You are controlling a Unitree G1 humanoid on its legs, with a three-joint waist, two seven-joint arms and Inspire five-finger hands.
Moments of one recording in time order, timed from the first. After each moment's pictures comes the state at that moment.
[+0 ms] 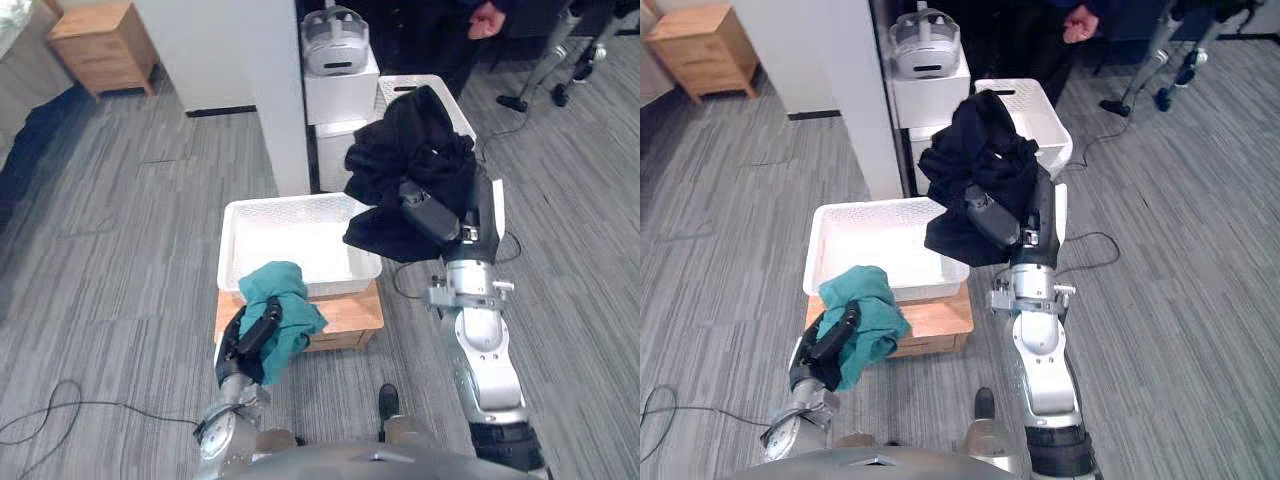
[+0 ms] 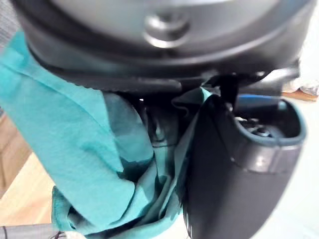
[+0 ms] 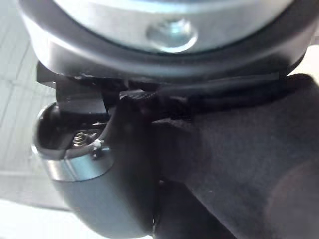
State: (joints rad) left arm 0.45 -0.04 -0.12 0.07 -0.56 -0.14 0.04; right arm -0.03 -0.09 0.09 -0.31 0.01 -0.13 -0.18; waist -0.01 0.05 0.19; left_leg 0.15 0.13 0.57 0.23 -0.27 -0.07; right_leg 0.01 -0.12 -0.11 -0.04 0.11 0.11
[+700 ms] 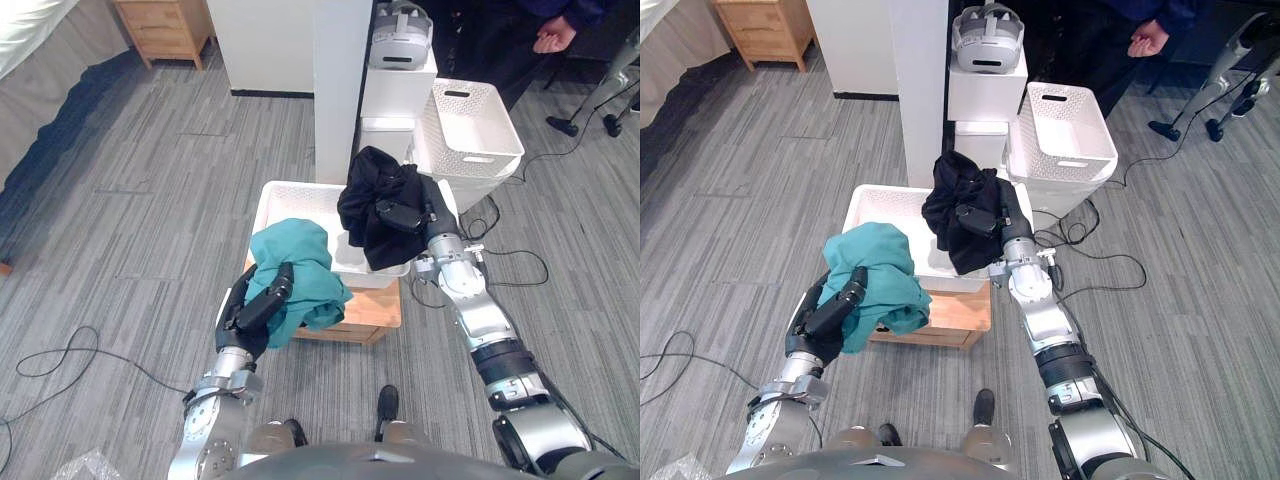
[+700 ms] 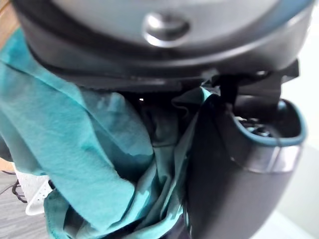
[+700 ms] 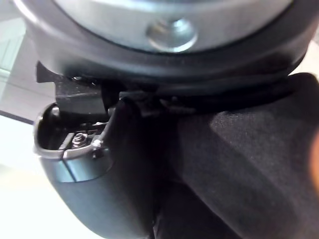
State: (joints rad) left arm 0.40 0.12 -0.16 -0.16 -0.67 -0.14 -0.09; right arm -0.39 -0.30 0.14 0.34 0.00 -0.05 -0.14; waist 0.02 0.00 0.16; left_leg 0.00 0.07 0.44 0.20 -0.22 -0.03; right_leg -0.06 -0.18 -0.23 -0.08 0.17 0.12
